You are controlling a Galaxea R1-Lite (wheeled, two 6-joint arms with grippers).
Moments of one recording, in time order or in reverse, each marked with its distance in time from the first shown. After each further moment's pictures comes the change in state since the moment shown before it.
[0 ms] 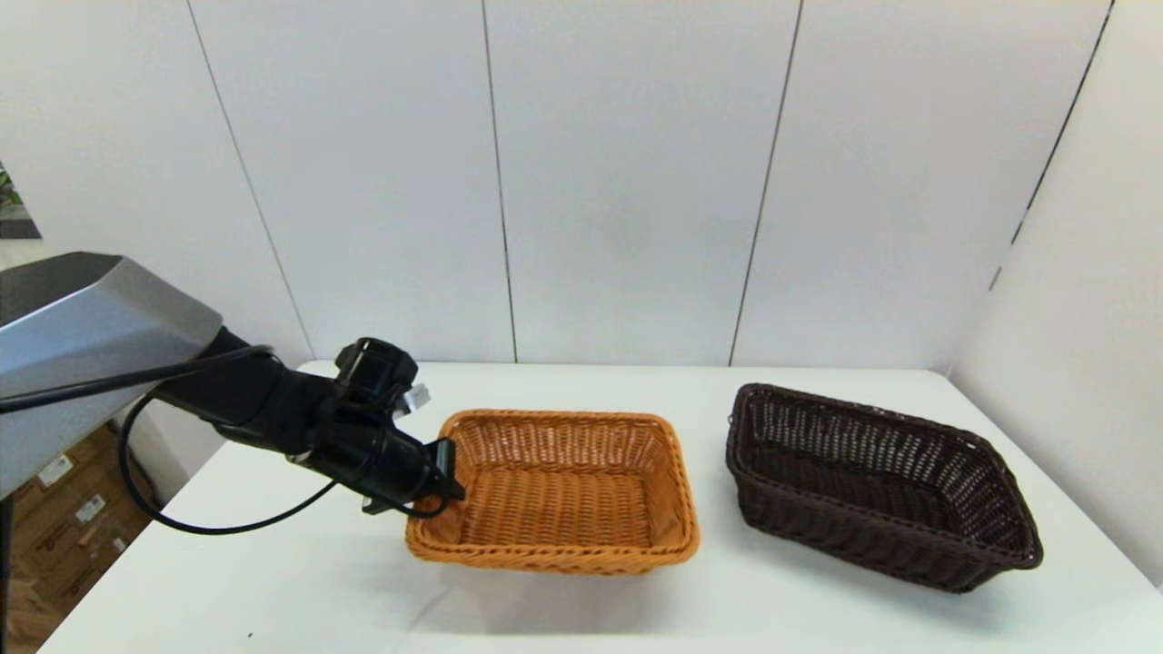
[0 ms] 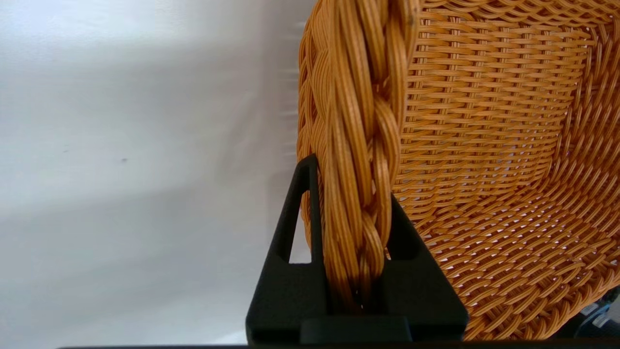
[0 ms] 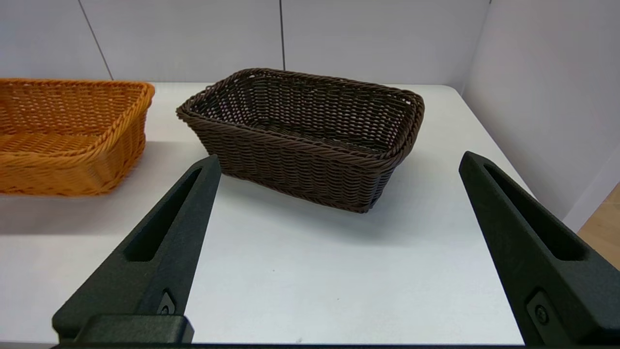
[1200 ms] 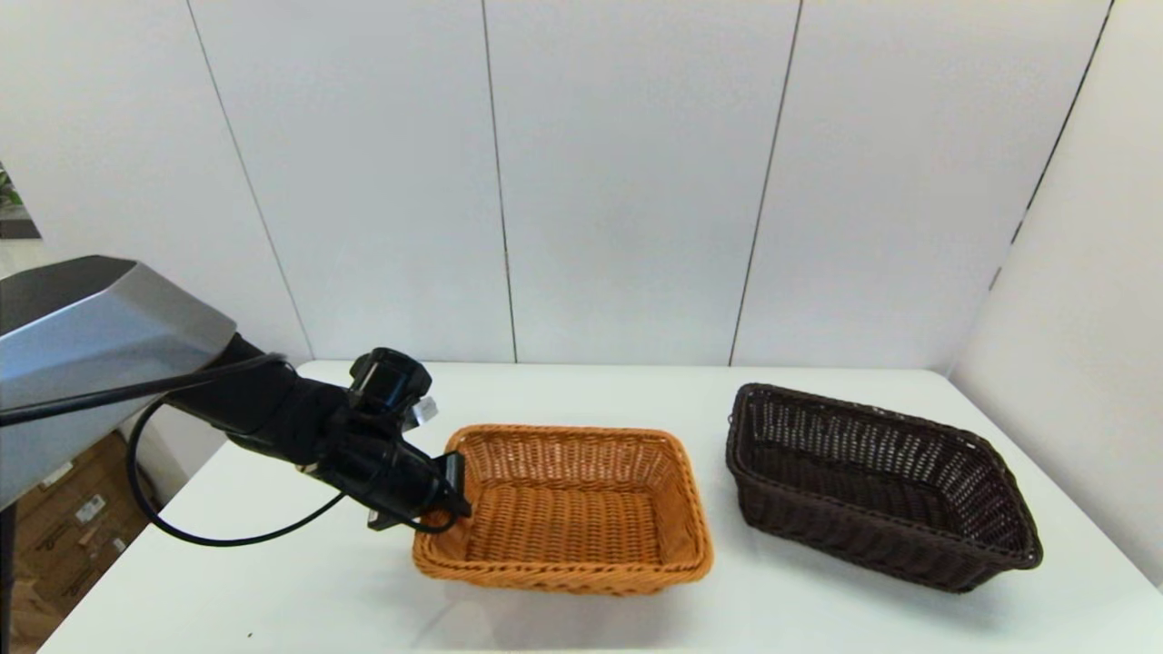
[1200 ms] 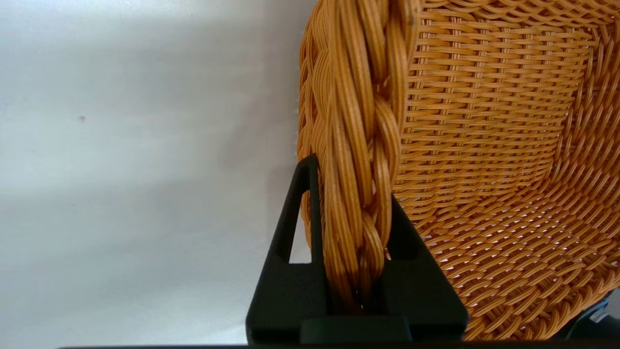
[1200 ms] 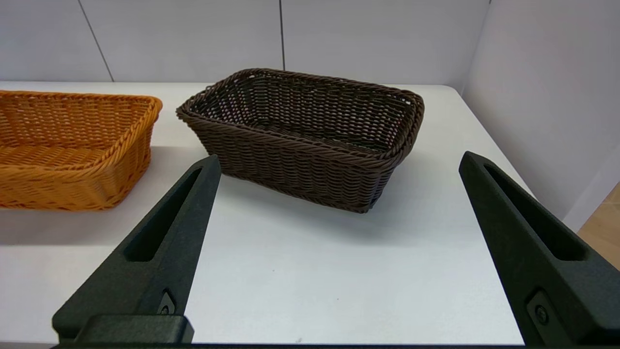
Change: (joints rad) left arm -0.037 -0.004 0.023 0.023 0.027 -0.050; right arm 0.000 0.000 0.000 0.000 0.000 0.000
